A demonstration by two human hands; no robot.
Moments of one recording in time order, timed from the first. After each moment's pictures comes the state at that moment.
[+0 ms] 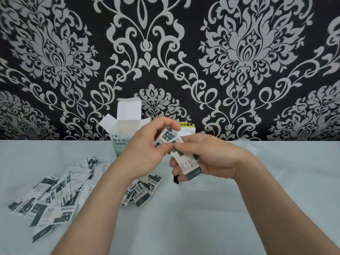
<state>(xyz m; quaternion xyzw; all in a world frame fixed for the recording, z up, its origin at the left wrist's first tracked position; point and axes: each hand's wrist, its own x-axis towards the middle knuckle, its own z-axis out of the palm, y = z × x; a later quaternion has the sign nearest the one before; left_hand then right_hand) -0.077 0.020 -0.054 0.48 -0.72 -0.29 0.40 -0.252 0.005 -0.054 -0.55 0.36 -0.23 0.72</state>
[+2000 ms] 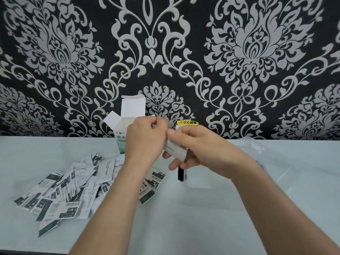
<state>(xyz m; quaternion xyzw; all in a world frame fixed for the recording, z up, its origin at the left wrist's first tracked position) -0.092 0.007 -0.053 0.65 -0.56 -0.12 0.49 -0.228 0.013 -0.047 -0.65 0.41 -0.29 0.57</state>
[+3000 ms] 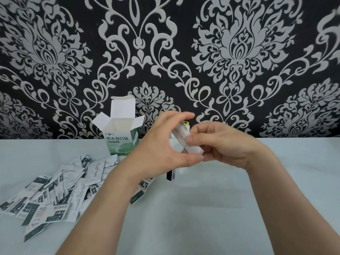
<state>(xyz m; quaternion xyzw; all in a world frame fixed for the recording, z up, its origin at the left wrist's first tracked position) -0.106 0.023 -0.053 0.45 -0.78 -0.24 0.36 -0.289 0.003 -0.042 -0.61 0.39 -0.27 0.63</state>
